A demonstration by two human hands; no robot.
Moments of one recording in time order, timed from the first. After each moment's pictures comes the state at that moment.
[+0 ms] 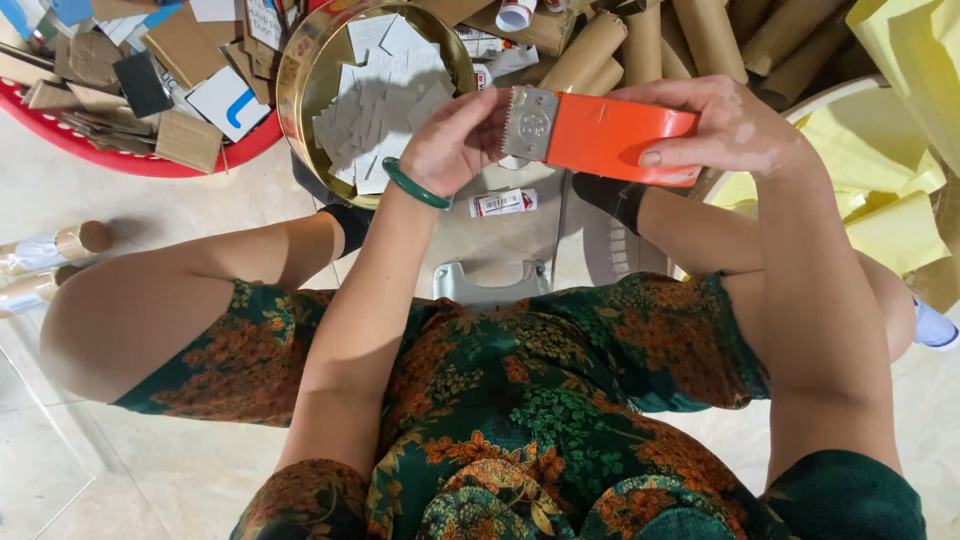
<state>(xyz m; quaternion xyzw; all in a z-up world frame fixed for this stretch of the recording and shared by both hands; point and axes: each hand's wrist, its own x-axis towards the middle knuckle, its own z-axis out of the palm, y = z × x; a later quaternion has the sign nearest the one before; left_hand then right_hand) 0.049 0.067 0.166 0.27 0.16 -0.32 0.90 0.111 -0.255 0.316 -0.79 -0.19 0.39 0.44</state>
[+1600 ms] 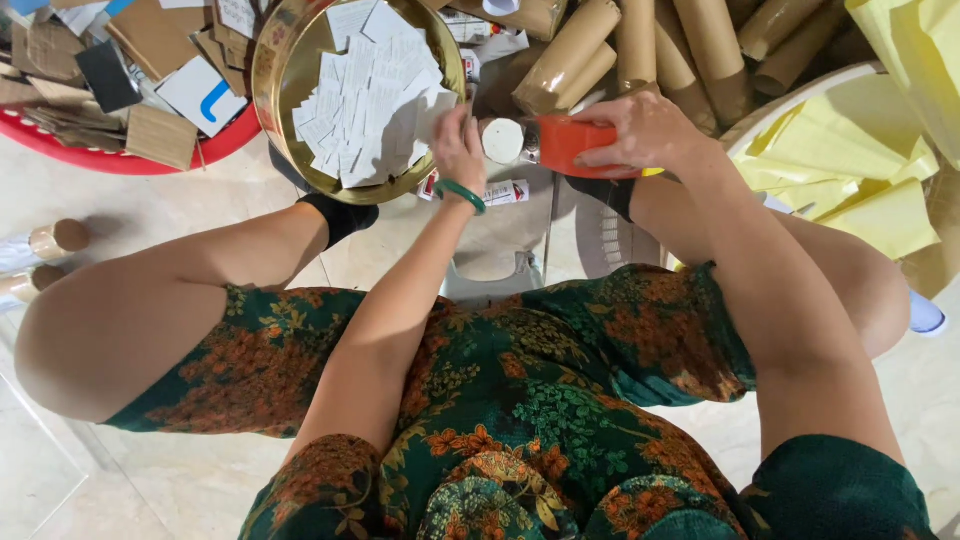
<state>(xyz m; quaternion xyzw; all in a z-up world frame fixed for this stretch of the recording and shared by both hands) -0.020 -0.011 -0.059 0.85 0.20 0.05 0.48 0.097 -0.237 0.210 -0.89 -0.20 0.39 0.13</state>
